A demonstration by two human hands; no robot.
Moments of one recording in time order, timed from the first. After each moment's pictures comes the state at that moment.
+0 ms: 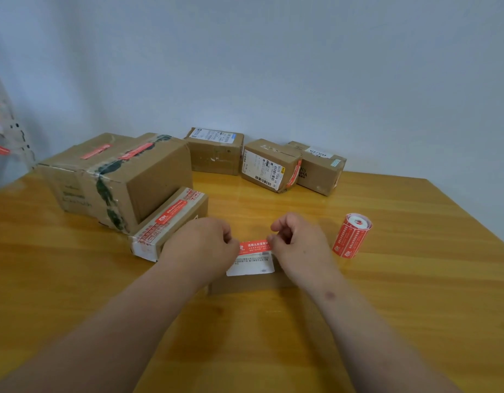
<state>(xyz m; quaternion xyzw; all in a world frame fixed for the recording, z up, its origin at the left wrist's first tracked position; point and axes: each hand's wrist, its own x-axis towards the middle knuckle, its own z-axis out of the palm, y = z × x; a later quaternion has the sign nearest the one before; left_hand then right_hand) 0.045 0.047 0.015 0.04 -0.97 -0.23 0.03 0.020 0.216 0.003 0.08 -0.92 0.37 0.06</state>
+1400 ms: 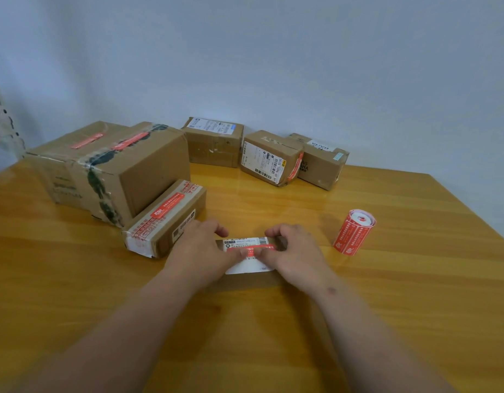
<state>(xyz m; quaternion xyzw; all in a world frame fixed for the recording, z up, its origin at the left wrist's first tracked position) 0.033 0.043 -0.018 0.09 -0.93 -0.35 0.01 0.002 0.215 -0.025 0.05 -0.94 0.34 -0.06</state>
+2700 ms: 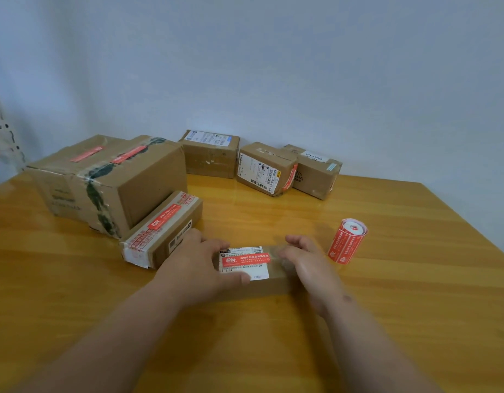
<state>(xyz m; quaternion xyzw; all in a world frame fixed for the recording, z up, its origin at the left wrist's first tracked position) 0.043 0.039 -0.011 0.04 -0.95 -0.28 -0.08 0.011 0.235 -0.018 -0.09 -0.78 0.61 -0.12</state>
